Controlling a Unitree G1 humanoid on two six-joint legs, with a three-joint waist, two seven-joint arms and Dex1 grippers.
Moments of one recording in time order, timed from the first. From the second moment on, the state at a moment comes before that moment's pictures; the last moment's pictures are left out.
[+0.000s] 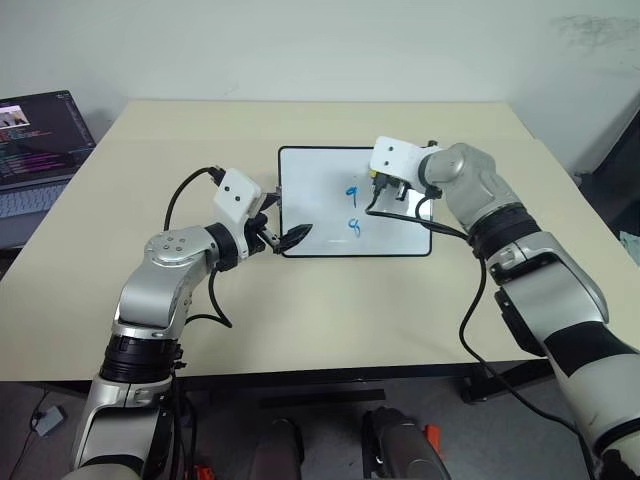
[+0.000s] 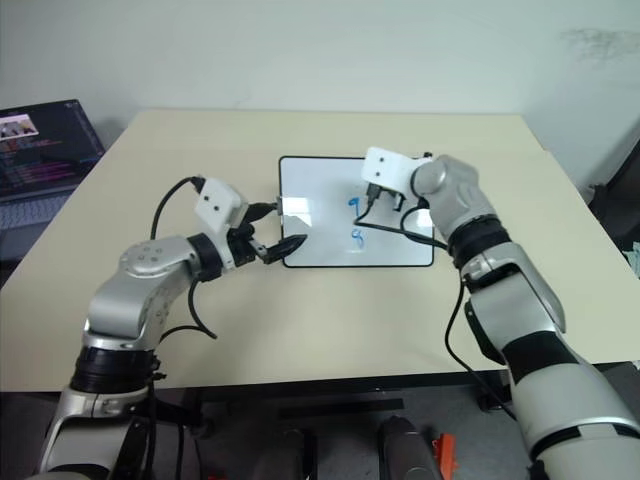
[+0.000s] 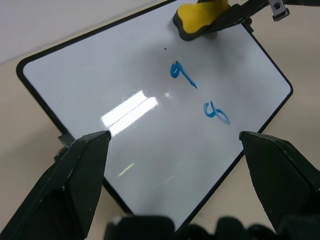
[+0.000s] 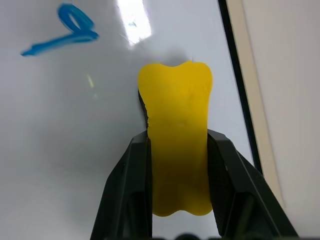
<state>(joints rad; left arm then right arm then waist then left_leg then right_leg) -0.54 0.56 0.01 -0.09 -0.28 0.56 -0.69 -1.31 -0.30 0.41 0.96 -0.48 0.17 0.66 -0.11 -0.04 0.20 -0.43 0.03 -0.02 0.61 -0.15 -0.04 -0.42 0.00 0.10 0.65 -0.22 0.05</state>
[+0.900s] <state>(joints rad) -0.53 0.56 0.01 -0.11 -0.28 0.56 -0.68 -1.43 -0.09 0.41 1.14 -0.47 0.14 0.48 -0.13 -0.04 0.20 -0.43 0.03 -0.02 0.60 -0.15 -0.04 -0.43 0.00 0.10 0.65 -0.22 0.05</state>
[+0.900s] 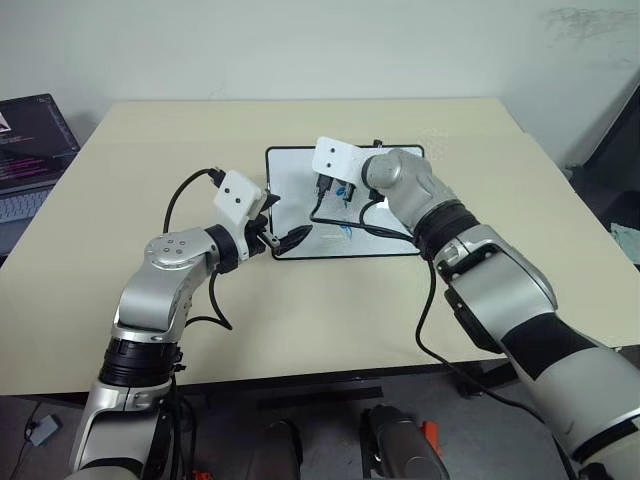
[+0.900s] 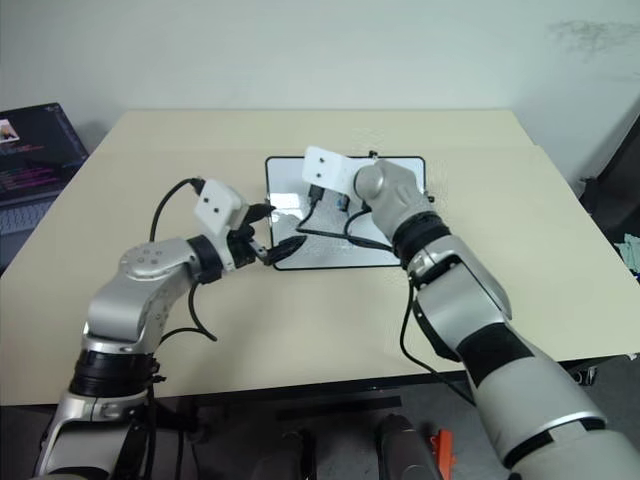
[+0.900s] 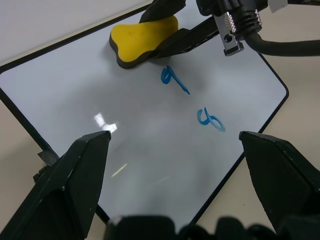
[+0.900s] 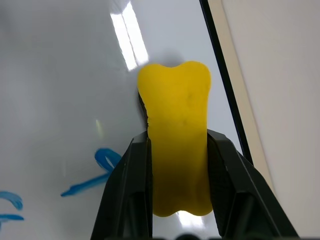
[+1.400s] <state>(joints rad) -0.53 0.56 0.01 -0.11 -0.28 0.56 -0.68 -1.34 -0.28 0.31 1.00 -0.36 0.20 0.61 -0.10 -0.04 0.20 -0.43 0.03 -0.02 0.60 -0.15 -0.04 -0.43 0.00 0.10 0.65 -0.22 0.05</state>
